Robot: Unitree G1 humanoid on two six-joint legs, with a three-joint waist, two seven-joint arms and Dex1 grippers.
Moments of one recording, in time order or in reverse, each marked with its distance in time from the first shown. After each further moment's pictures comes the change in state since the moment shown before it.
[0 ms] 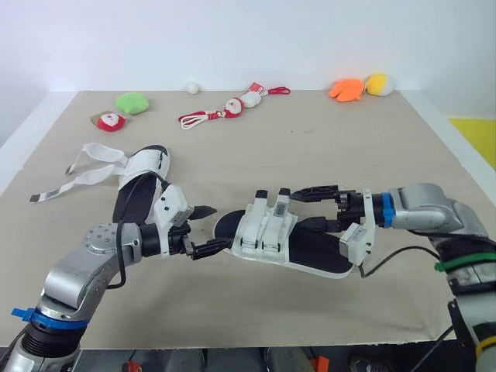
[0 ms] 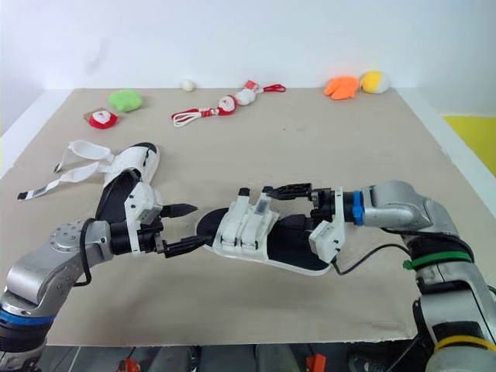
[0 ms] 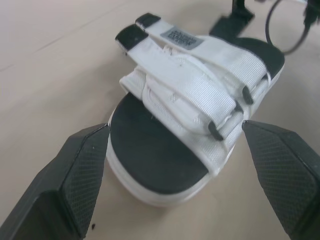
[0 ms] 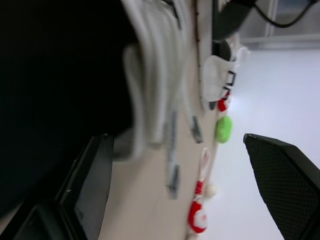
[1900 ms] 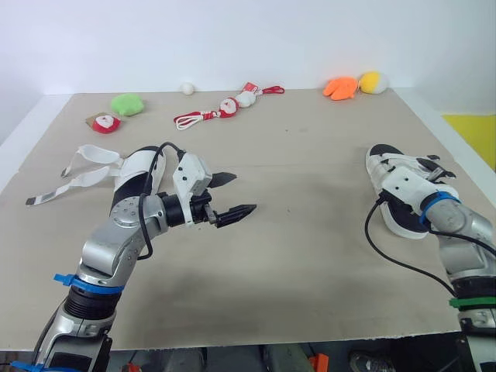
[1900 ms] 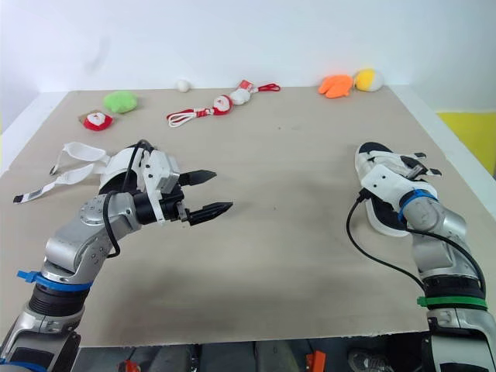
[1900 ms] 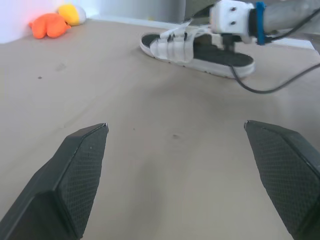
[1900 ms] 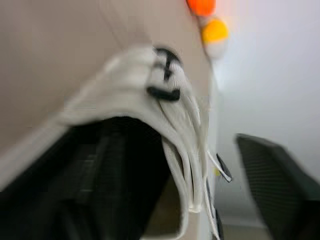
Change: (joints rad) left arm -0.207 -0.157 -0.050 0.166 0.064 -0.123 0.040; right arm 0.254 0.026 -0.334 -0.173 -0.092 1.372 -0.339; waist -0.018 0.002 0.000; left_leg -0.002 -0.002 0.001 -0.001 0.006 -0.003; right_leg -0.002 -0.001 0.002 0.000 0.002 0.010
